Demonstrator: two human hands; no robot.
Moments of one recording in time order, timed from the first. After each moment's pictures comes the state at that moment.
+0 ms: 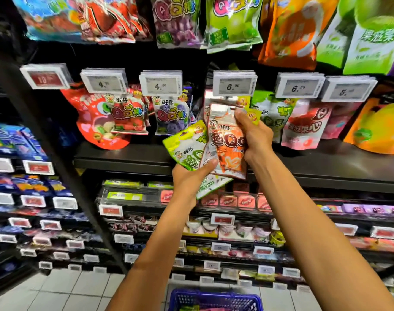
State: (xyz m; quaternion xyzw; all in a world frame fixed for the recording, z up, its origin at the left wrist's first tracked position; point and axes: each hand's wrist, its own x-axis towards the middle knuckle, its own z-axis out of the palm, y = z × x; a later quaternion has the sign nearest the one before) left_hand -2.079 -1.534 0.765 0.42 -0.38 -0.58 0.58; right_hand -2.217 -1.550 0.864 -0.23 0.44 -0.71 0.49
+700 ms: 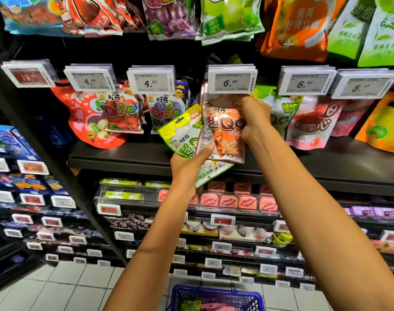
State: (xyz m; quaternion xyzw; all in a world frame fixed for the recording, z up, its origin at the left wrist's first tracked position) left_hand -2.097 -1.566 0.777 0.42 -0.33 -0.58 0.61; right_hand -2.222 -1.593 0.897 -0.23 0.50 -0.69 0.47
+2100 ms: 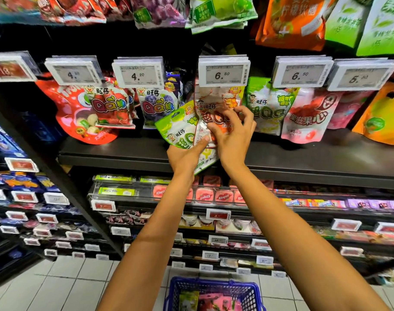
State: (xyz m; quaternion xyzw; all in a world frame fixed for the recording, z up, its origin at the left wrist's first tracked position) left_hand -2.116 -1.593 0.769 0.48 -0.34 -0.49 0.65; right_hand -2.218 -1.599 0.792 -0.54 0.60 -0.59 0.02
